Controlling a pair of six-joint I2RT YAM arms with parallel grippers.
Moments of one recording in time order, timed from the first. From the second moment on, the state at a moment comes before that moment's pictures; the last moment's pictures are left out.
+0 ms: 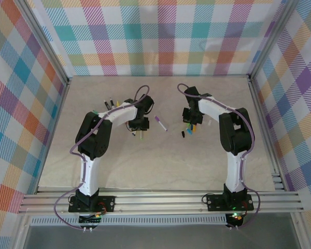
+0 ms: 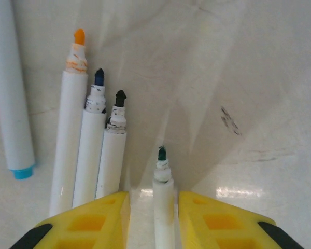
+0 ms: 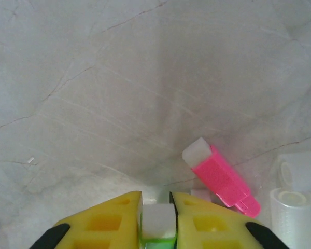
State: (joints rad) left arm -0.51 2.09 1.54 -0.84 -0.12 -0.53; right arm 0.36 2.05 1.50 -0.76 -0.01 0.55
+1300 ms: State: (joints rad) left arm -0.68 2.25 1.76 -0.74 -0.15 -0.89; right arm 0.44 1.68 1.25 -0.71 -0.04 0.55
